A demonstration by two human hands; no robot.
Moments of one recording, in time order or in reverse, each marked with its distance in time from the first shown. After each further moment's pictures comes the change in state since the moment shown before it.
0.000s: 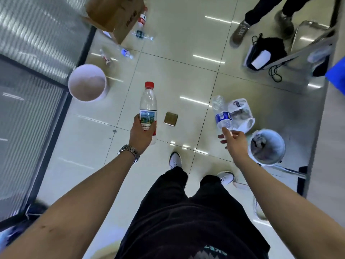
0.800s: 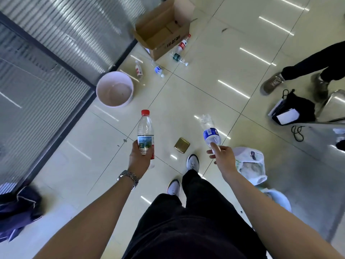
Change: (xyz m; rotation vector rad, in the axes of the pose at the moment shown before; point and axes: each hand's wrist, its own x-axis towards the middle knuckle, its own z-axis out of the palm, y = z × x) left_hand 0.070 0.007 -0.054 -0.179 0.228 -0.315; right_hand 0.082 -0.153 0.137 -0.234 -0.229 -0.009
